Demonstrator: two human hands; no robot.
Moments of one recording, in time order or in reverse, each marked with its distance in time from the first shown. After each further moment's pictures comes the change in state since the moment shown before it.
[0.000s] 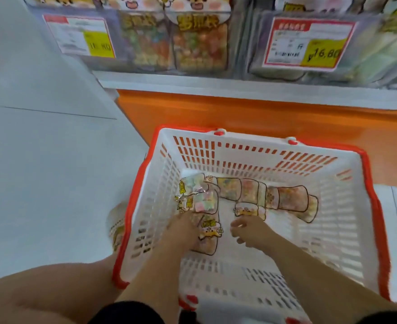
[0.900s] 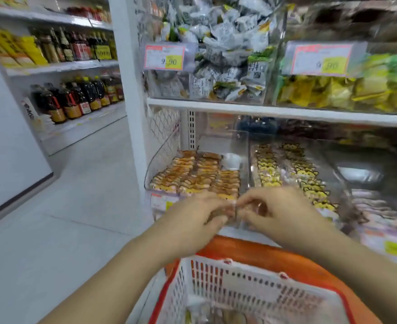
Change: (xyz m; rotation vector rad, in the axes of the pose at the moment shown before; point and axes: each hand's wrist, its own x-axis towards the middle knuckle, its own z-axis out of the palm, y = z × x) left_hand -0.221 0.141 -0.284 0.217 0.631 0.871; right_hand -0.300 -0.262 -0.116 -0.750 0.818 -0.936
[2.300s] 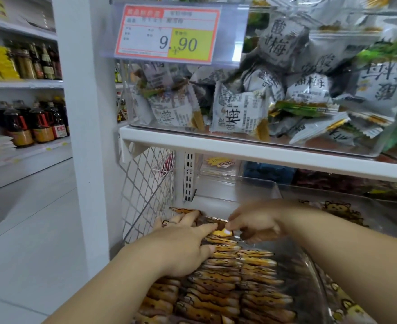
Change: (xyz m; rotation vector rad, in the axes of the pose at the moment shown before) left_hand 0.167 -0.135 -0.021 0.306 -0.323 -0.228; right_hand 0.274 0.072 0.065 0.580 -0.549 0.504
